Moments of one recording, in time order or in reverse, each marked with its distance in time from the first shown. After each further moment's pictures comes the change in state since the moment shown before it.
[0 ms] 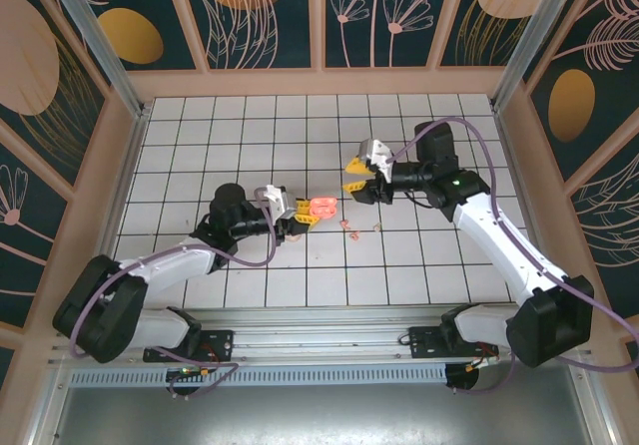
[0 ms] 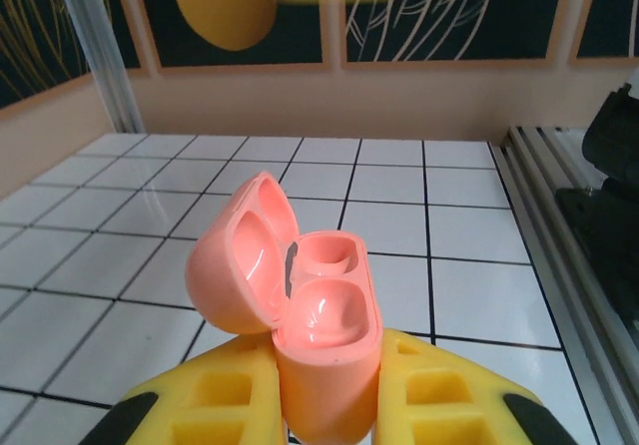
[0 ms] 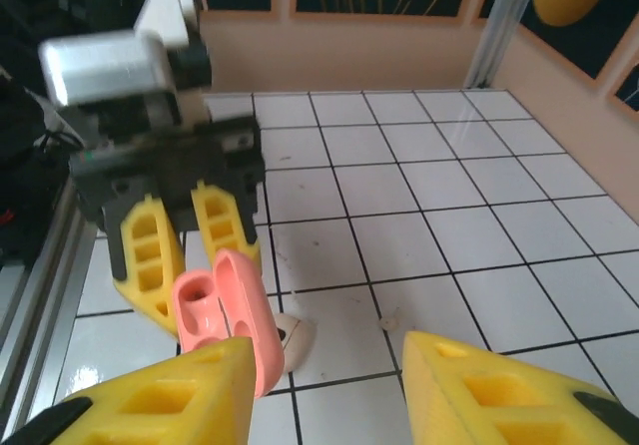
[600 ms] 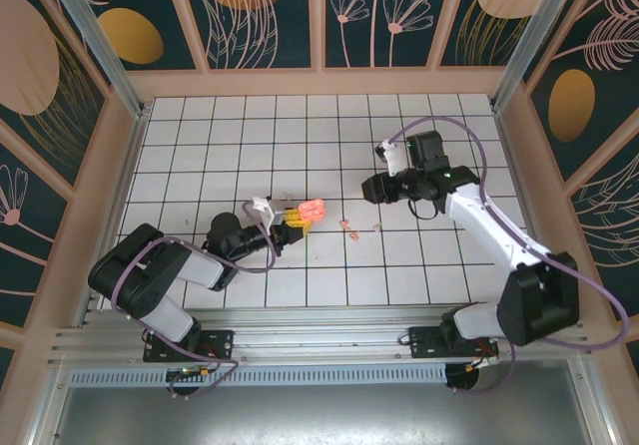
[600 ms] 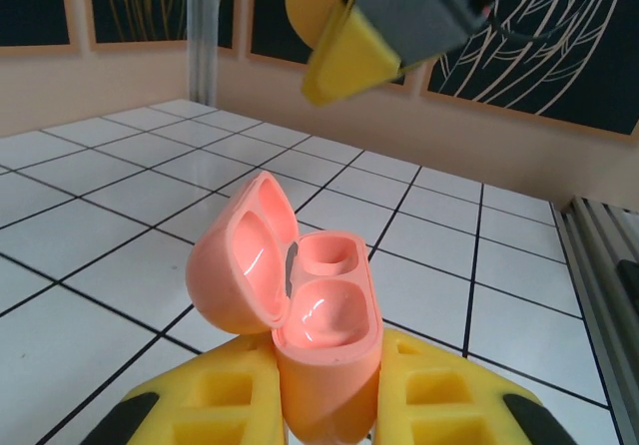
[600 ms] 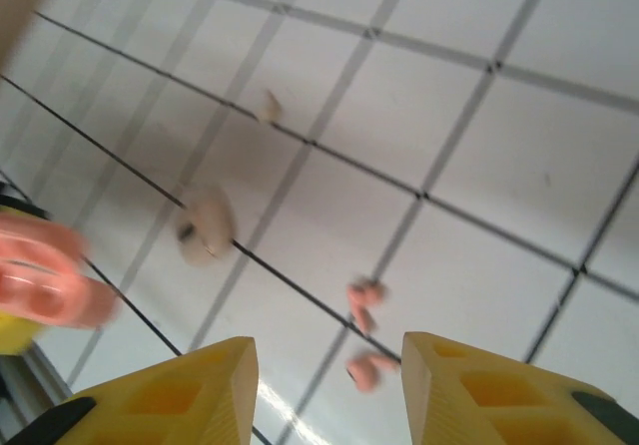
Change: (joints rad) left arm 0.003 0.252 -0.233 0.626 -0.181 -0.298; right arm -0.029 0.139 -0.004 -0.242 0.453 0.602
